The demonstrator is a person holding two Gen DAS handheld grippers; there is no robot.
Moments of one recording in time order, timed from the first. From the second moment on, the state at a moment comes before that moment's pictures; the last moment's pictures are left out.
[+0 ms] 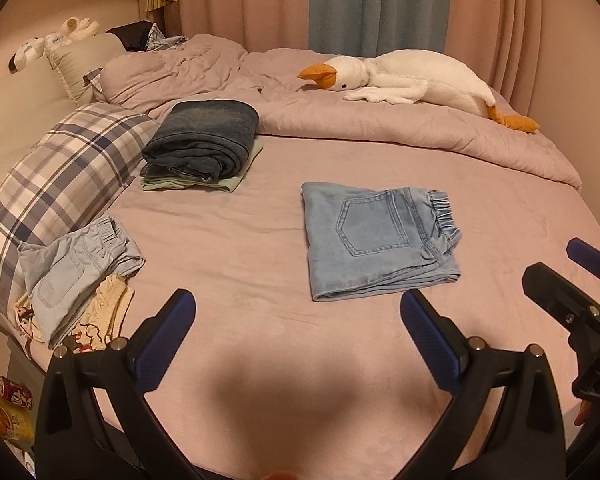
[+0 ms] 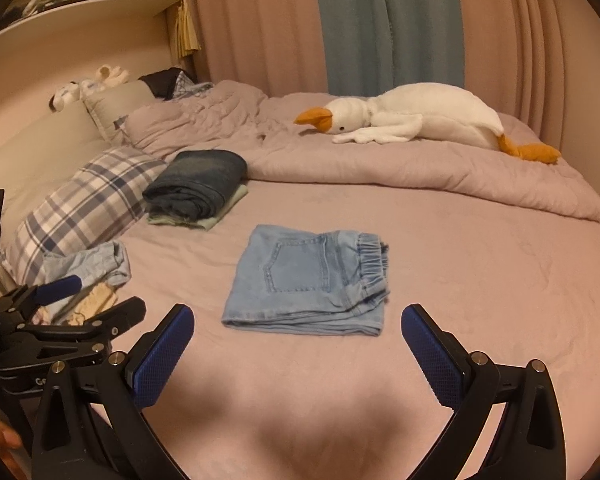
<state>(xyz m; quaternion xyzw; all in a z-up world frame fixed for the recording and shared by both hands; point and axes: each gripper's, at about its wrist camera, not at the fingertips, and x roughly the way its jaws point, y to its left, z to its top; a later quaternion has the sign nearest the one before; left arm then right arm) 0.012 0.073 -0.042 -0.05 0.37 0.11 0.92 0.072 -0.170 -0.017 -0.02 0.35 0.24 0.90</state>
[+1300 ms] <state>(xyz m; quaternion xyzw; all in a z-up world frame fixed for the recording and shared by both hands) 0.013 0.057 -0.034 -0.01 0.35 0.10 0.93 0.074 -0.175 -0.013 -0.03 0.35 0.23 0.91</state>
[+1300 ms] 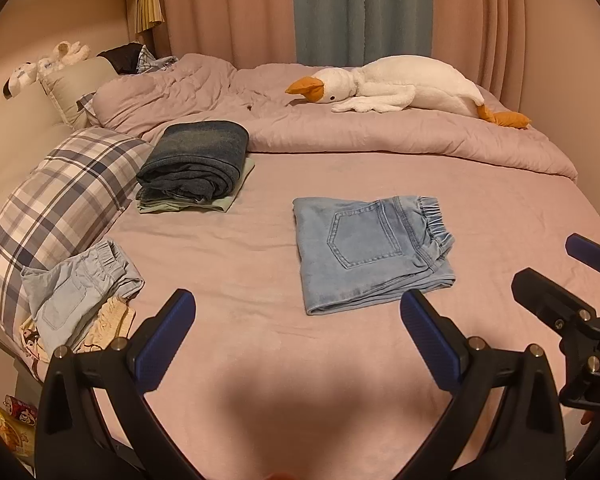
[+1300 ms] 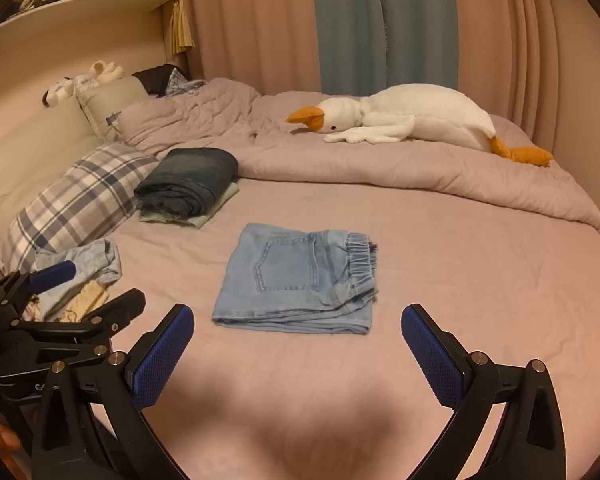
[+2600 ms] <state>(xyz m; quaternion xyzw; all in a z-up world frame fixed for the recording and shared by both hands) 0.010 0.061 -0.035 -0.02 0.35 0.10 0.93 0.073 -0.168 -0.007 -0.04 0.34 0.24 0.91</state>
